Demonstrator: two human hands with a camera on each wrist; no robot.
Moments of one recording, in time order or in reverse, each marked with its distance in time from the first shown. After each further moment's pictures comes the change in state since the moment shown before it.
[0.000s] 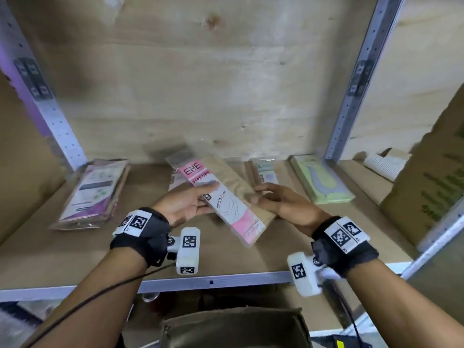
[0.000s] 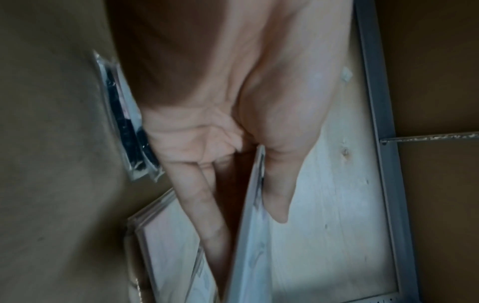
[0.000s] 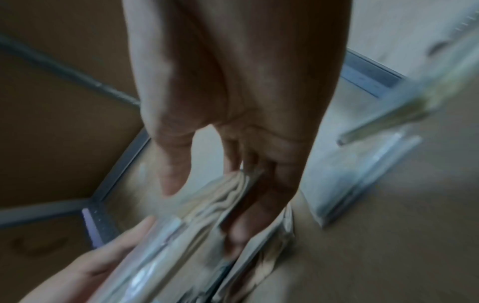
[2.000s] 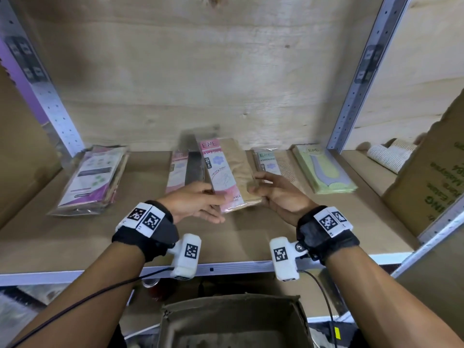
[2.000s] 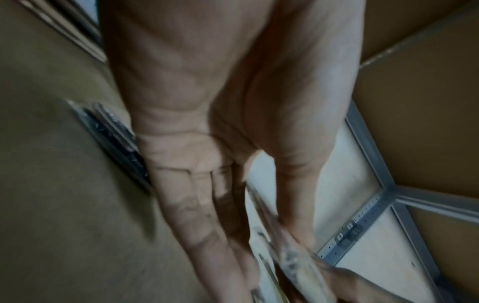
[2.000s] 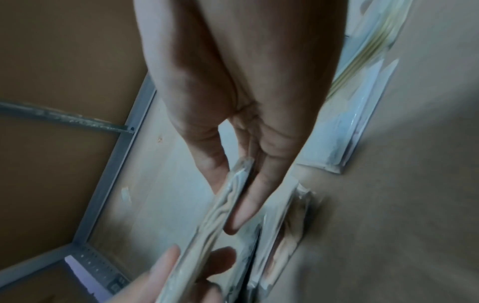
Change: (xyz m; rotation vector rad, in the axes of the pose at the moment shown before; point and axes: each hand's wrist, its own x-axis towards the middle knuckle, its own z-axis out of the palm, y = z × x) left_hand -0.007 -0.018 0.000 0.446 -0.157 -0.073; right_hand 0.022 0.017 0.017 0.463 0.055 0.042
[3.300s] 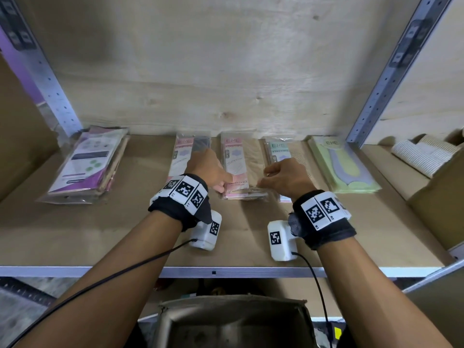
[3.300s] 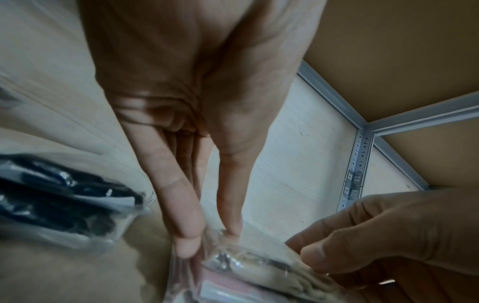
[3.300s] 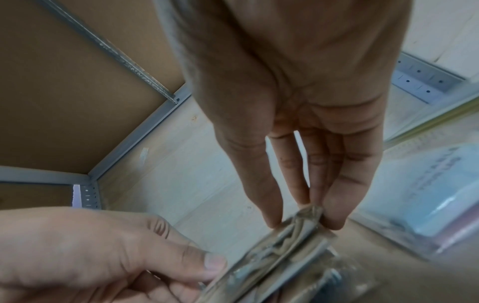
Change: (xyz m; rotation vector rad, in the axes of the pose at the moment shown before) left_hand 0.061 0.027 -0.003 0.447 0.464 -0.093; right_hand 0.050 -0.012 0.002 -0.964 0.381 0.051
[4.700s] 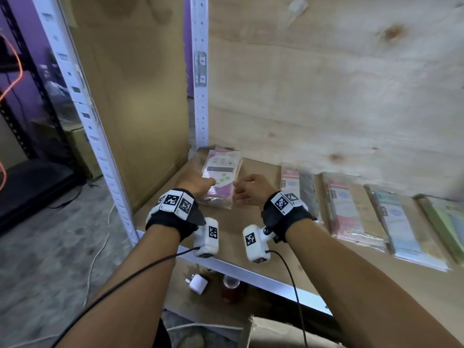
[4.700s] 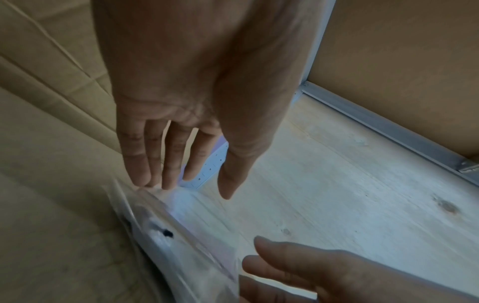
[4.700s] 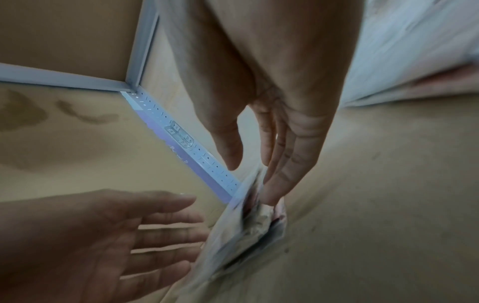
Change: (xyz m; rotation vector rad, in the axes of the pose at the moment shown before) left_hand -0.060 -0.199 -0.205 -0.019 0.477 -0.117; right_hand -0.045 -0.222 0.208 0.524 -0.542 -0.077
